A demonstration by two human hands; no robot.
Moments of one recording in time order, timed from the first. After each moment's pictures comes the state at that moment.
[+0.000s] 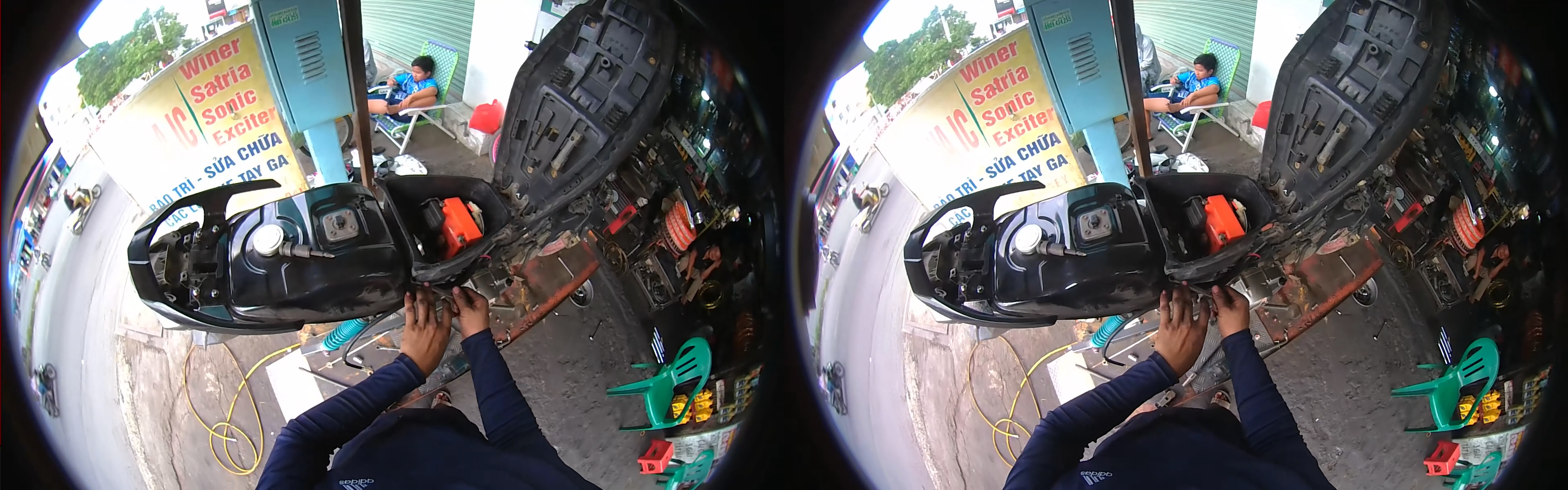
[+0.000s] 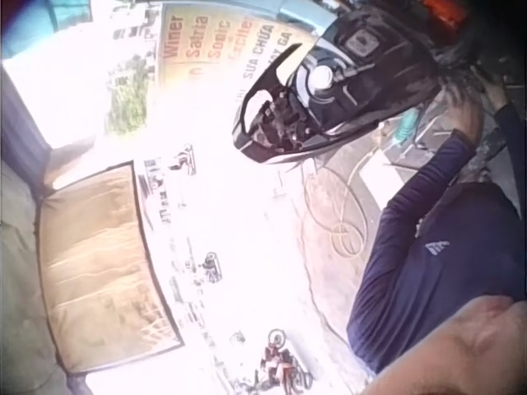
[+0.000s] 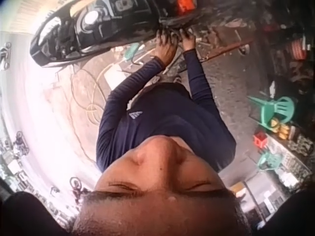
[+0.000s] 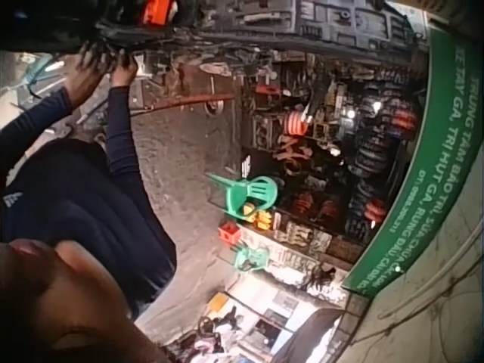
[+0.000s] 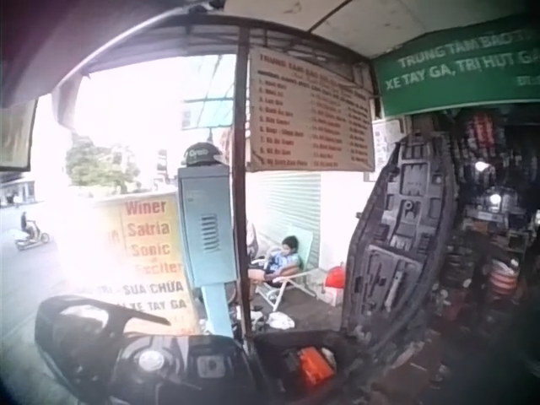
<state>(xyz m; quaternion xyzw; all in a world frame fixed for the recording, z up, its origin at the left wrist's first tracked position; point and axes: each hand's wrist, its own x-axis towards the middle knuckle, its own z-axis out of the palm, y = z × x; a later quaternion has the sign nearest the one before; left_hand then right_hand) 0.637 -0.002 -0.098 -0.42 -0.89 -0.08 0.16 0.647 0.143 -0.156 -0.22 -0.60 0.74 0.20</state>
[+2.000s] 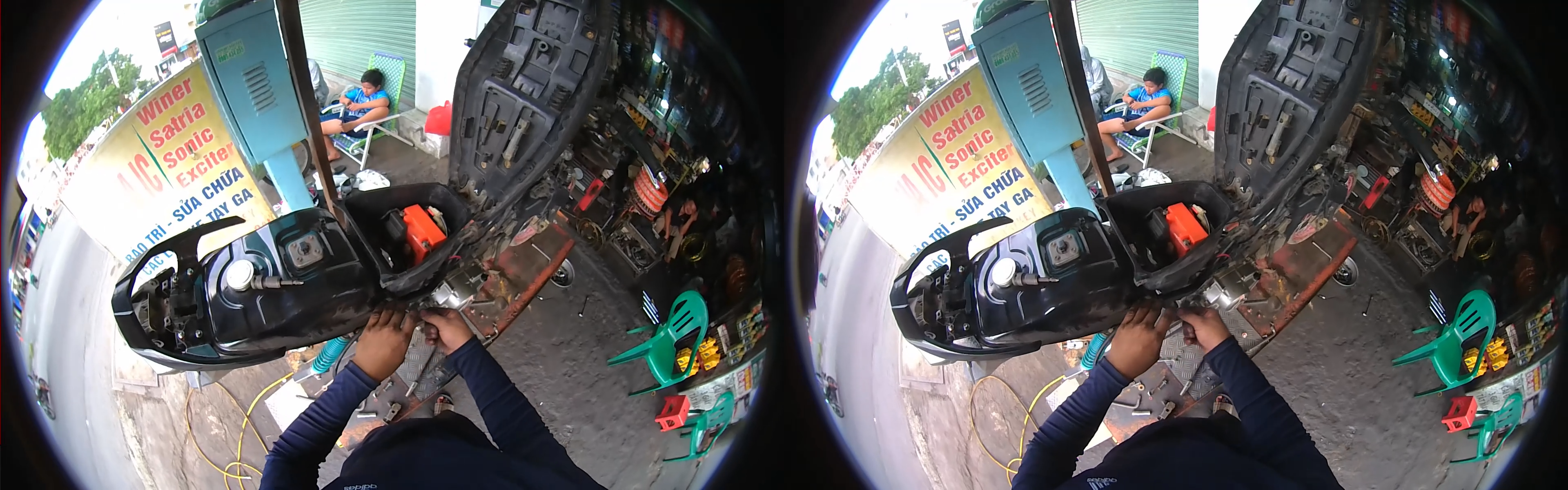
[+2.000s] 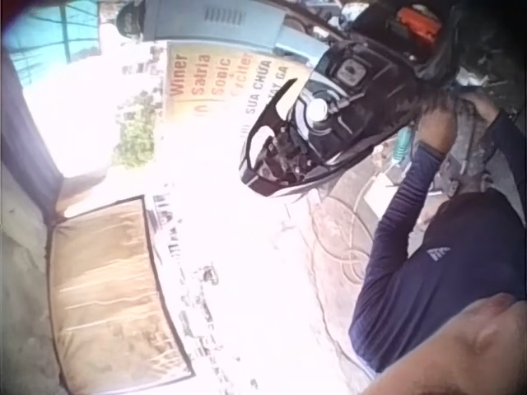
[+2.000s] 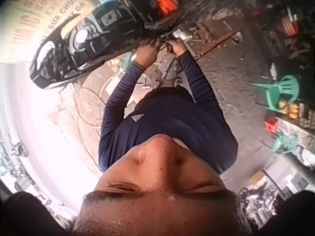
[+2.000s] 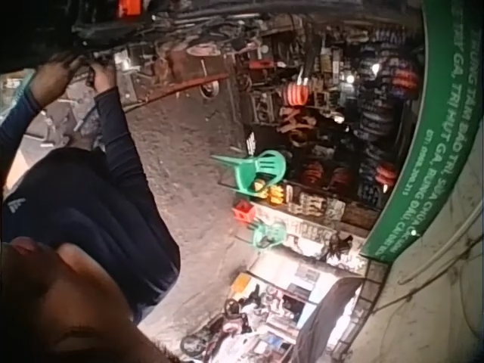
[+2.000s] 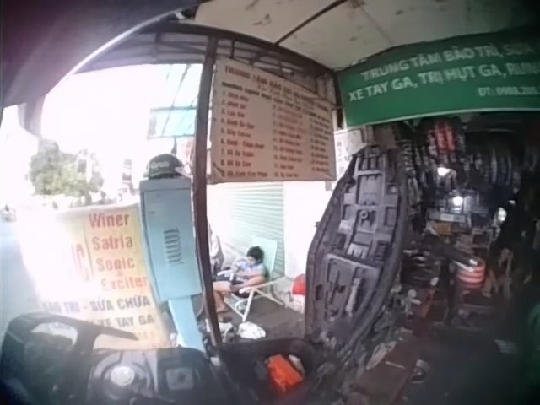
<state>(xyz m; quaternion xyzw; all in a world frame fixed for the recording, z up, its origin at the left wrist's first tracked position) 0.604 -0.051 -0.061 -0.54 -0.82 -0.15 0.07 0.674 0.120 -0.112 -0.26 -0.43 0.87 0.01</state>
